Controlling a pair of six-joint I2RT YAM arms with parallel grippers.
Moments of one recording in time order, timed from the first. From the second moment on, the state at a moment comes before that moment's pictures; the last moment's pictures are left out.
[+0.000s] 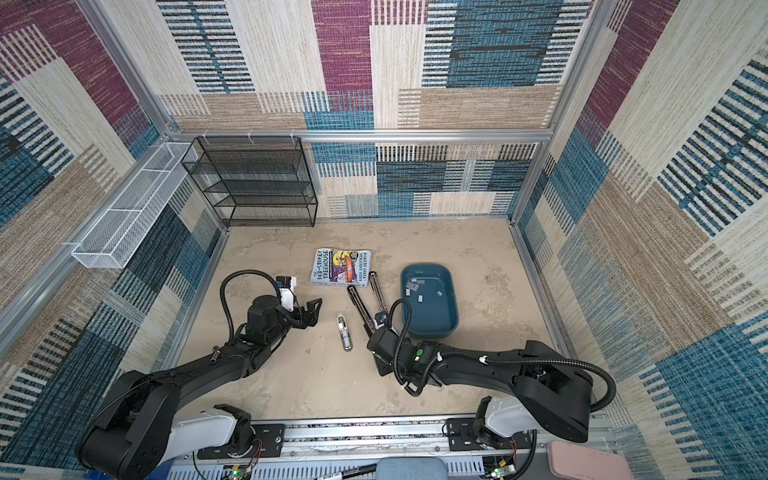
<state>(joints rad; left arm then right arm) -0.35 1.26 0.39 0.43 0.03 -0.23 1.07 1.37 0.64 -0.25 0.30 0.57</state>
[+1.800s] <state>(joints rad) -0.35 1.35 0.47 0.39 0.00 -0.21 0.40 1.81 1.07 -0.36 0.18 0.39</state>
